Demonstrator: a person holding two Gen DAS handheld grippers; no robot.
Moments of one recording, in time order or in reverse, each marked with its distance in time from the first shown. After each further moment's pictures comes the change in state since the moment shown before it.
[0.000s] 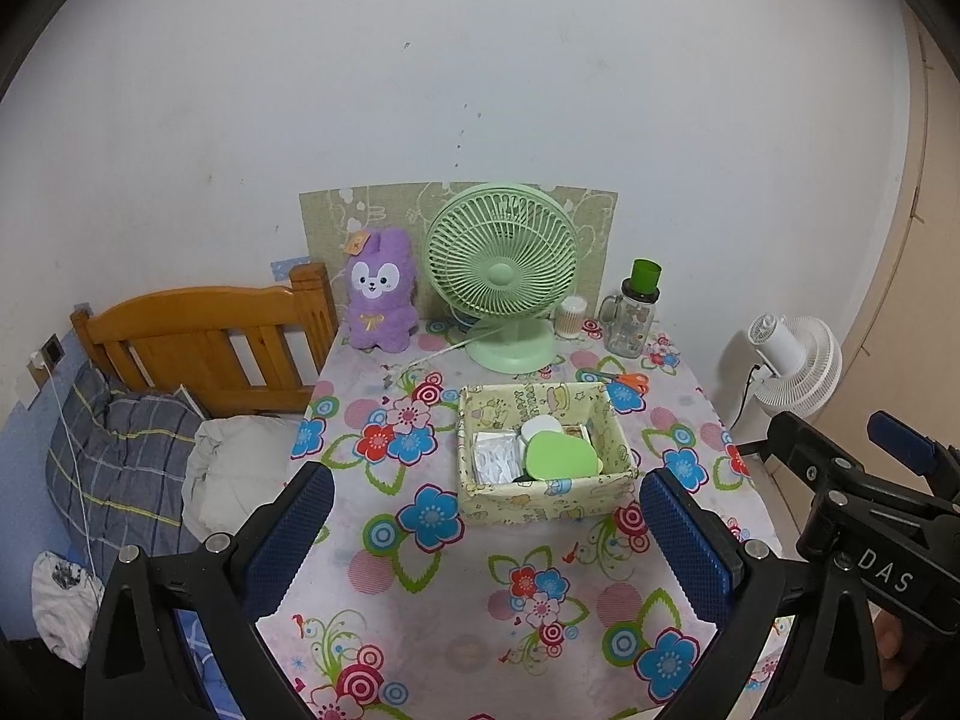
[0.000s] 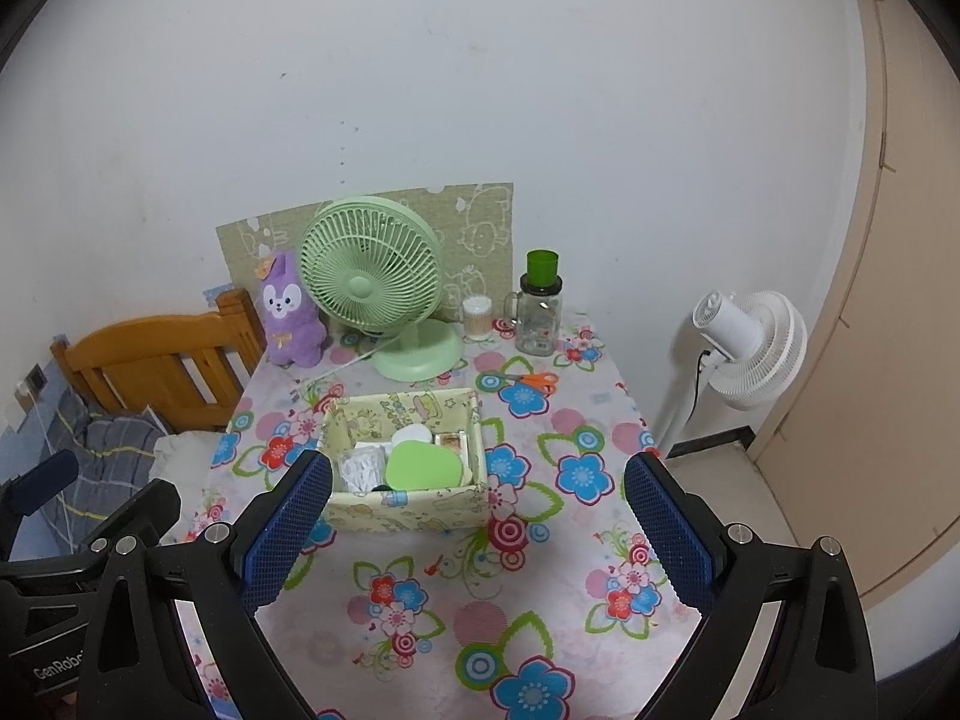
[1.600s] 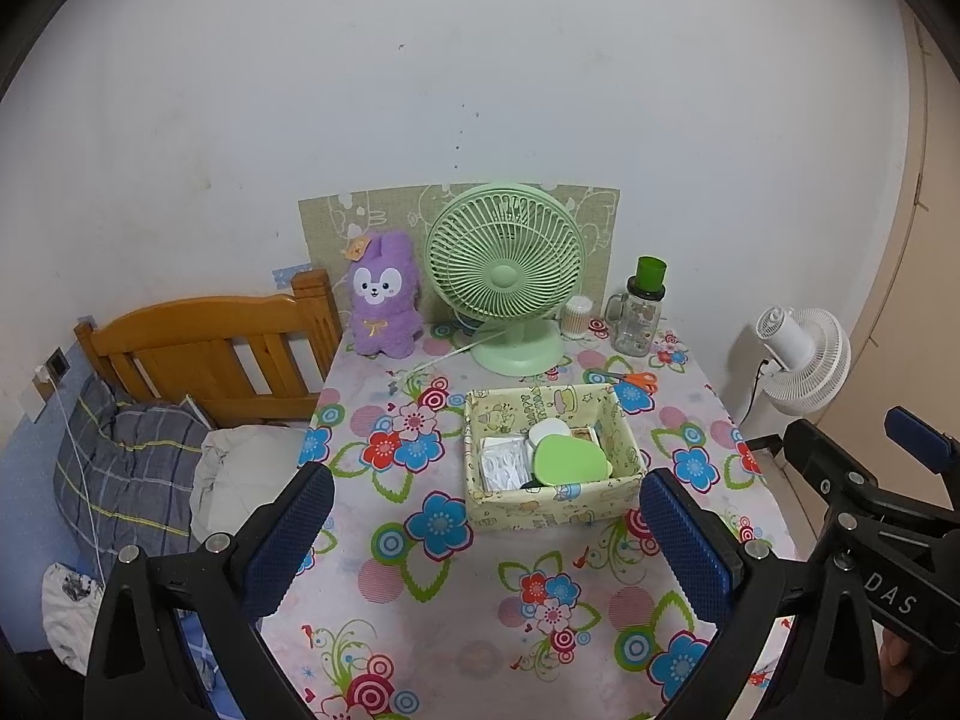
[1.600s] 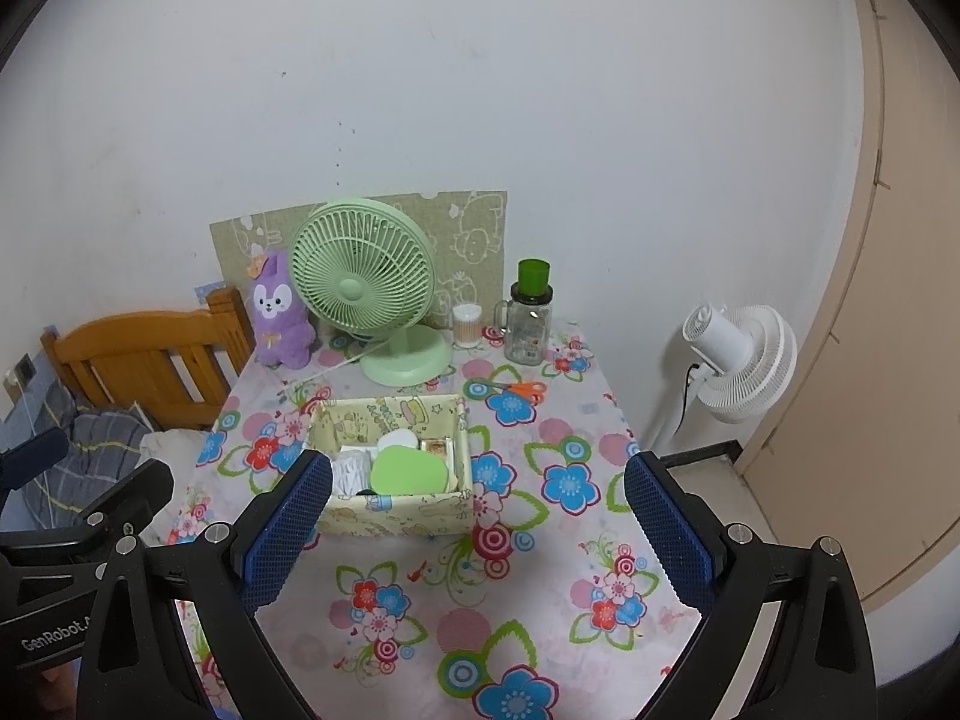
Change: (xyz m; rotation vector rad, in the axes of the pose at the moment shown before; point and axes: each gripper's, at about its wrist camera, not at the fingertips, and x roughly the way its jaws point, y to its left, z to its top) left arm 0.003 -0.001 0.002 0.027 -0.004 0.015; right arm 0.000 0.003 0.000 -0.033 -0.029 -0.036
